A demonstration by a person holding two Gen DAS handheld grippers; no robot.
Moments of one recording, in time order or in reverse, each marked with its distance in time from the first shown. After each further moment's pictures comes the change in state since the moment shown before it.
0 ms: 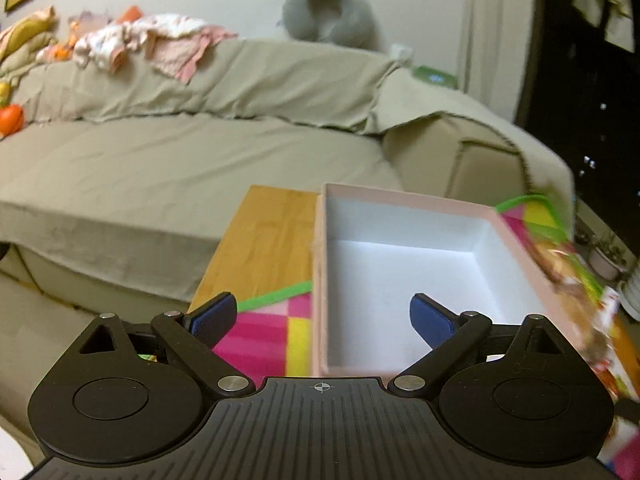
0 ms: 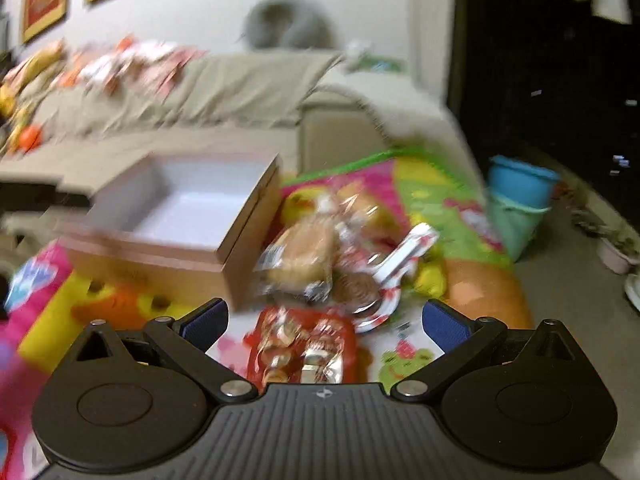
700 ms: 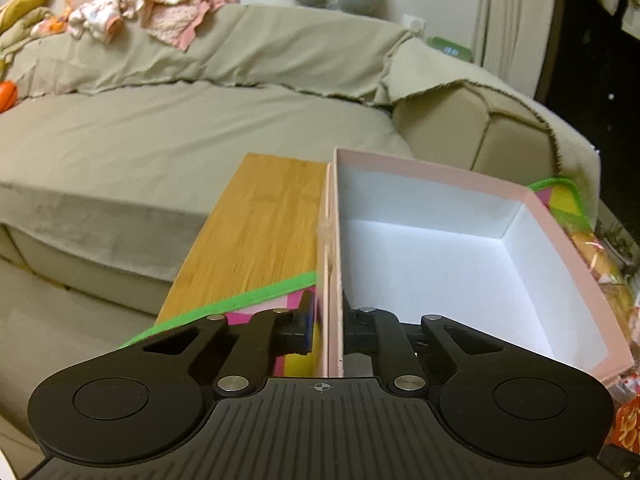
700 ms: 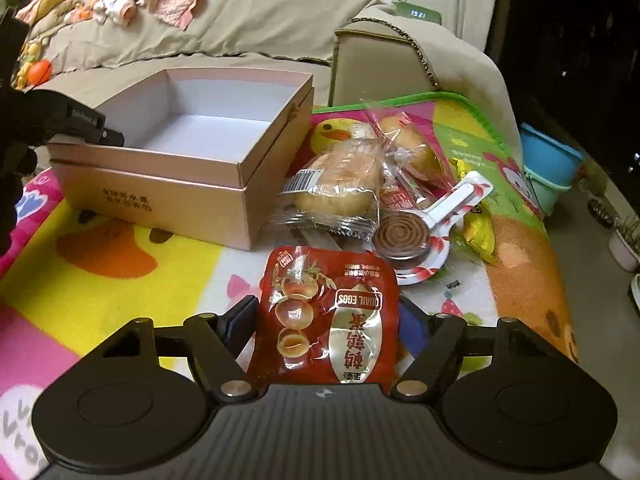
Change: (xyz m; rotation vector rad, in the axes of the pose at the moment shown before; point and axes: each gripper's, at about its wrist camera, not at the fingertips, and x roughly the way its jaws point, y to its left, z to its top) left arm 0.045 -0.001 -0.001 -0.012 0.078 -0.007; right arm 0.038 0.022 -0.012 -0.088 0.163 0.011
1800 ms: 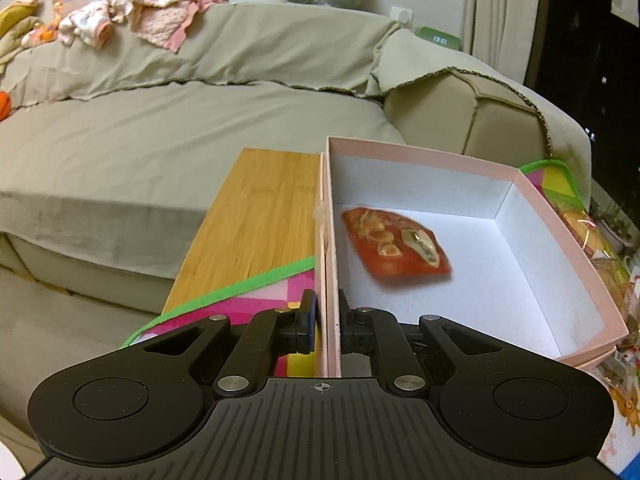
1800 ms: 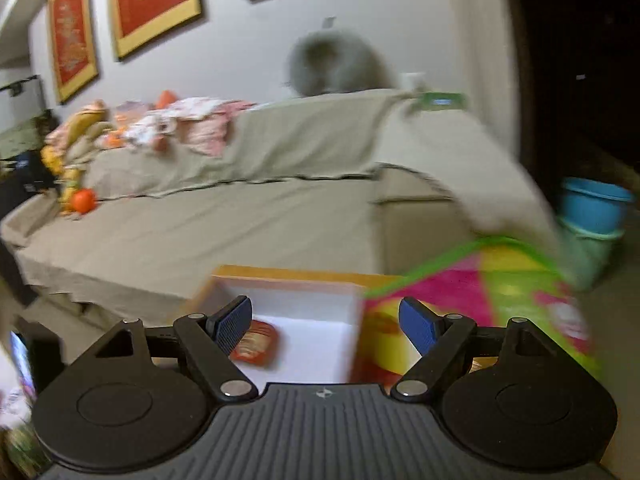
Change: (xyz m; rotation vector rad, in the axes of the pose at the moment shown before) left arm -0.001 -0.002 -0.004 0.032 0.026 0.001; right arm -0.033 -0.036 0.136 0.174 -0.252 0.173
